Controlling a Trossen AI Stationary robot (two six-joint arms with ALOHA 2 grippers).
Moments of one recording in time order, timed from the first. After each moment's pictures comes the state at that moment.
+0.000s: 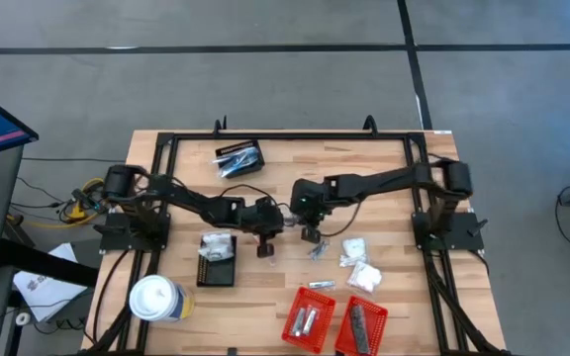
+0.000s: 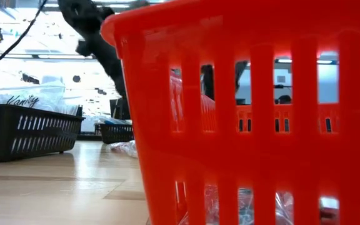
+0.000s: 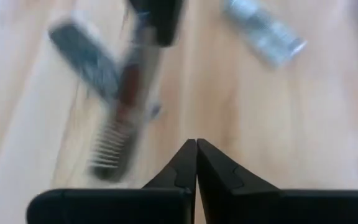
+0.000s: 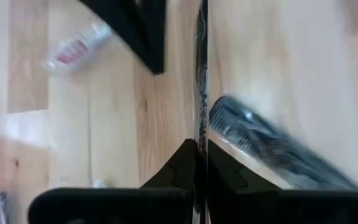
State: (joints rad) left arm -0.06 1.75 0.88 0.02 -0.11 -0.08; right arm -0.06 1.81 1.19 -0.44 -0.13 0.08
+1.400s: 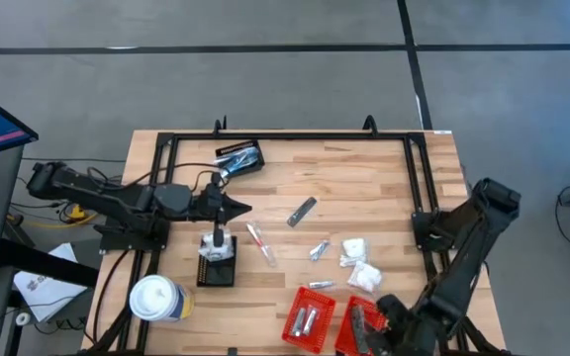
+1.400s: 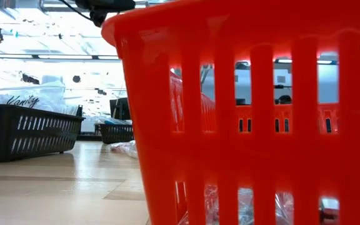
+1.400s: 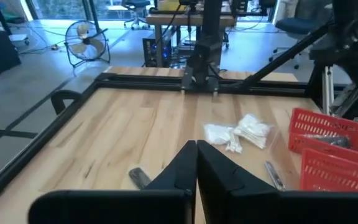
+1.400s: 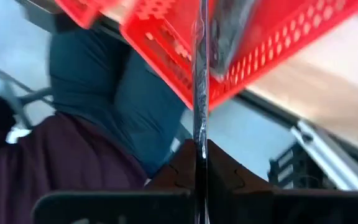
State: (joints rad) left arm -0.20 0.94 0.68 0.00 -0.35 -0.06; right arm 0.99 1.64 1.31 -0.73 0.03 2.16
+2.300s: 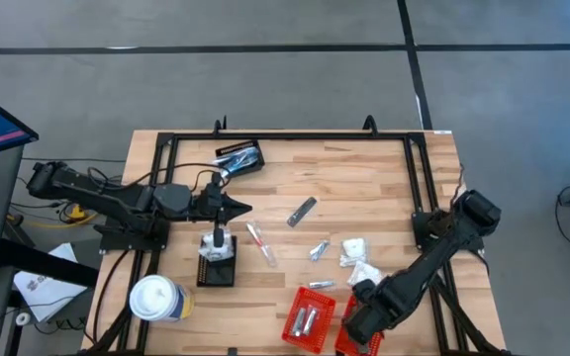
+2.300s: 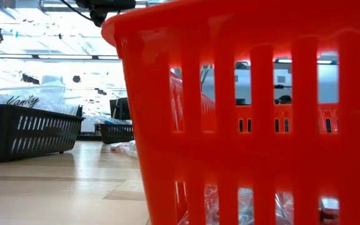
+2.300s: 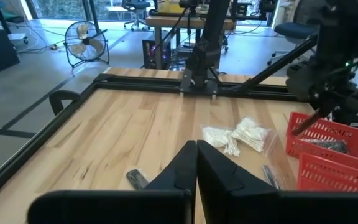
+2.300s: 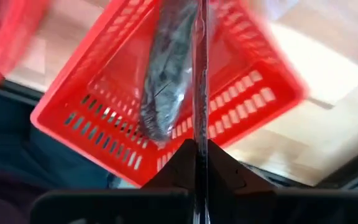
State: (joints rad) left arm -0.21 0.94 0.68 0.02 -0.35 -0.08; right arm 0.77 1.82 1.38 -0.97 -0.24 1.93
